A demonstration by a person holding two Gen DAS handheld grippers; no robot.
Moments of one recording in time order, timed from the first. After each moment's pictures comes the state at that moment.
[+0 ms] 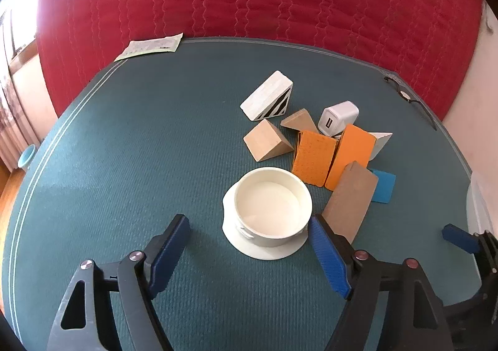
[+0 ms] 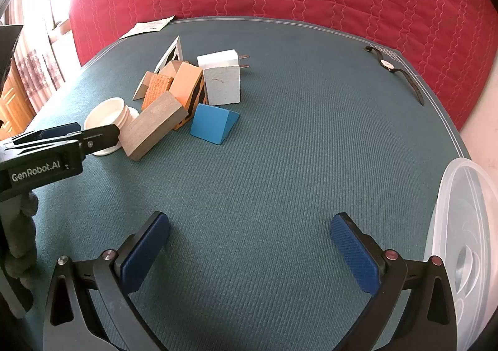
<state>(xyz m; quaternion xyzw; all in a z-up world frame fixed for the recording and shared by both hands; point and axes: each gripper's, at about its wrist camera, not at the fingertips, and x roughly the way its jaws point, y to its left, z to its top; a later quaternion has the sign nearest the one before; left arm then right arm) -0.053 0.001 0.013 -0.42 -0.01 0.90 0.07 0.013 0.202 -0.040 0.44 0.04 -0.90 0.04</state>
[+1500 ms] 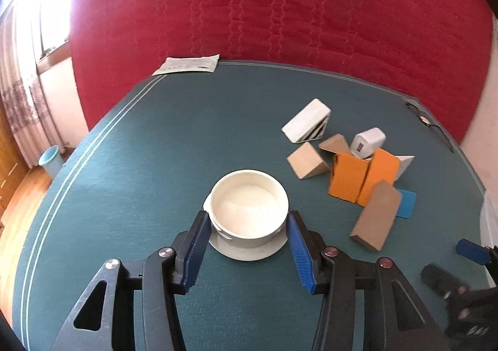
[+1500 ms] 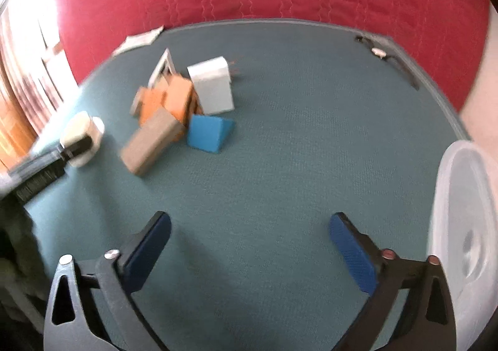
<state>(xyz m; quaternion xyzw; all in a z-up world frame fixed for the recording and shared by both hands) -0.040 -0.027 0.019 -0.37 -0.02 0.93 0.01 0.006 0.210 -0.029 0.44 -0.04 -0.90 0.05</state>
